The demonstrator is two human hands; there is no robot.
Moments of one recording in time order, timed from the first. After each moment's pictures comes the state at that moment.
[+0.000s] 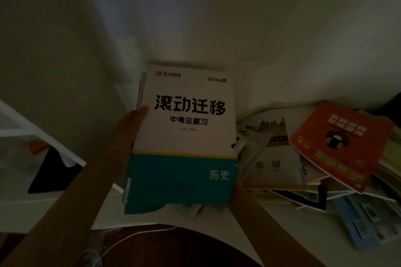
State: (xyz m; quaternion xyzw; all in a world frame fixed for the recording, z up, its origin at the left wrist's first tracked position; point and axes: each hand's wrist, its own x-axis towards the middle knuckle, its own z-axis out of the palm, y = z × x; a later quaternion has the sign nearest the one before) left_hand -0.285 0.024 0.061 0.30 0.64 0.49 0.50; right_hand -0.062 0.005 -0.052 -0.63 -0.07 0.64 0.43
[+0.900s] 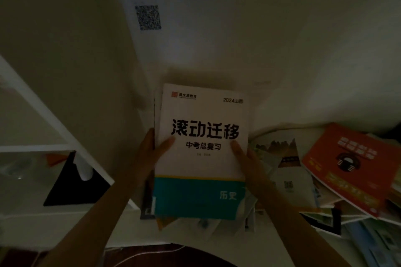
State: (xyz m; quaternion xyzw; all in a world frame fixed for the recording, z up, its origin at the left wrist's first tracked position) left_hand -0.297 0.009 0.050 0.40 0.57 0.51 0.51; right_hand -0.055 0.045 0.018 -0.52 -0.40 0.63 0.42
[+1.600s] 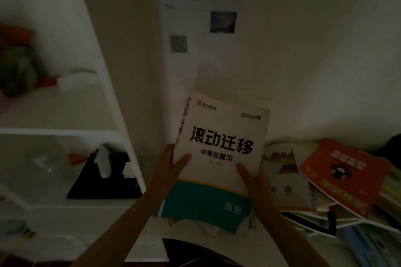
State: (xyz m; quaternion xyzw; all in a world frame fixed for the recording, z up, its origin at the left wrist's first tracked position) left_hand -0.275 -0.050 0.053 0.47 0.59 0.53 0.38; right_hand -0.060 -0.031 0.035 -0.50 -0.45 0.54 0.50
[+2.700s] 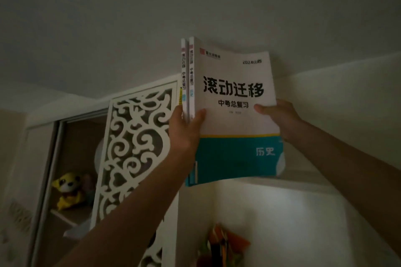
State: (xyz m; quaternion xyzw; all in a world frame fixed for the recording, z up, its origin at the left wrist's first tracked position) left_hand -0.528 -0.218 0.547 0.41 0.42 0.80 -0.11; right_hand -0.415 -0.059 0.599 -0.08 -0.67 0.50 0.54
